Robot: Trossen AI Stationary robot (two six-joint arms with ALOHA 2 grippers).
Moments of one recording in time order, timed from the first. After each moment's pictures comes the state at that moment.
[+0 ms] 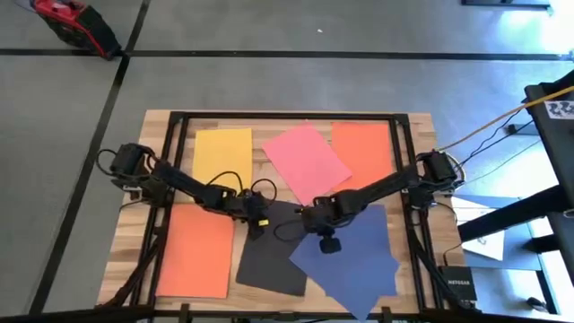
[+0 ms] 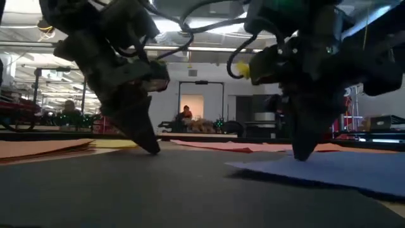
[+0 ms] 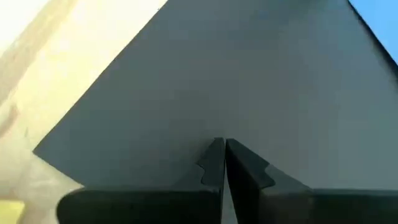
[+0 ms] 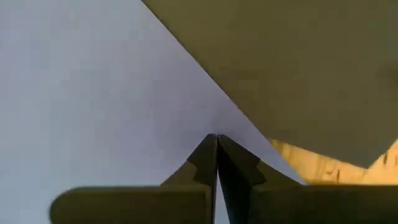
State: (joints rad) left arm -0.23 1.70 0.71 0.06 -0.15 -0.62; right arm 0.27 1.83 1.05 -0.52 -0.10 0.15
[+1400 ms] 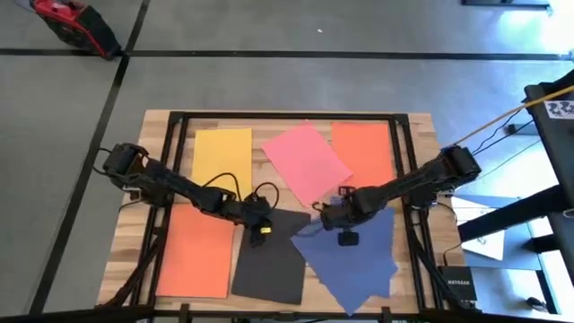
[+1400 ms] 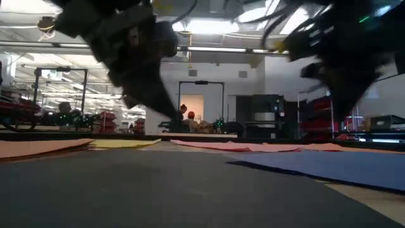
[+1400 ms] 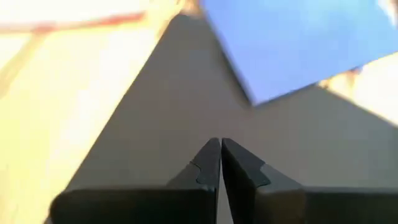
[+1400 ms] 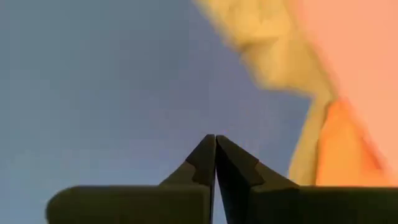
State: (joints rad) left arm -0.27 1.63 0.82 0.06 -0.14 -0.51; right arm 0.38 1.60 1.05 -0.99 0.07 0.39
